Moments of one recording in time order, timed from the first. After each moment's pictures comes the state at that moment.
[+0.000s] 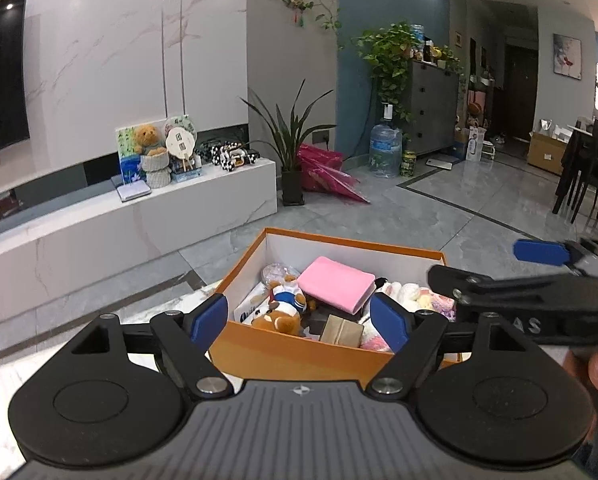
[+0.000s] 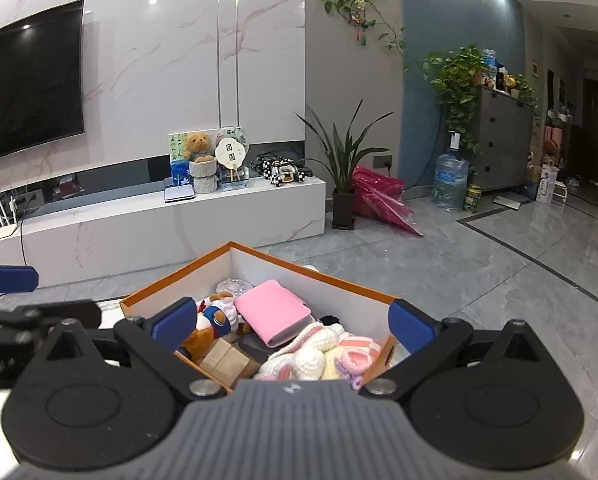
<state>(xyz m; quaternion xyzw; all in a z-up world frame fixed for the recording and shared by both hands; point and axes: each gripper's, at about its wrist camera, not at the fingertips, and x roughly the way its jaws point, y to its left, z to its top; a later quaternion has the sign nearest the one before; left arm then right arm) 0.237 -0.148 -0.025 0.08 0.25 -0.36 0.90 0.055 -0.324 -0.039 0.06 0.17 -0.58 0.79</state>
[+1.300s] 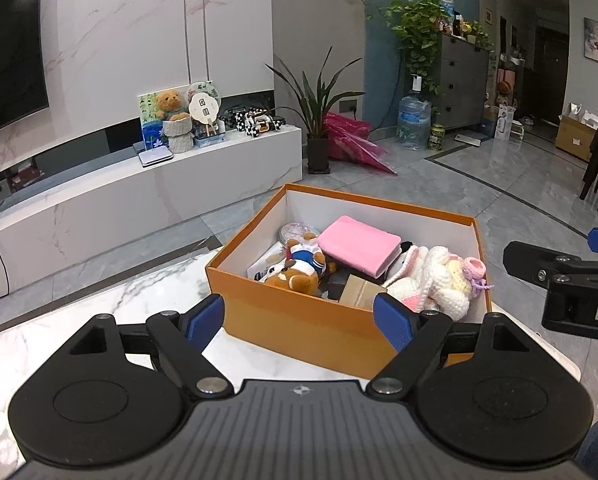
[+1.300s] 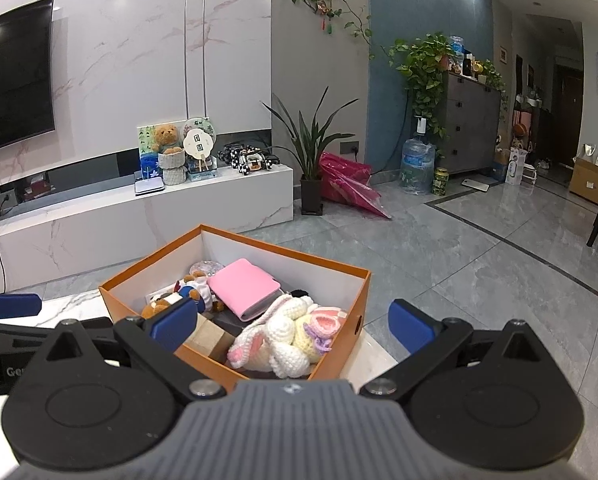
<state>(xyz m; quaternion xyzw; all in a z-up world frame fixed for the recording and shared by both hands) 0.237 -0.153 -0.051 0.10 0.29 -0.34 0.89 0.043 -0.308 -0.044 0.09 0.19 -0.62 0.76</state>
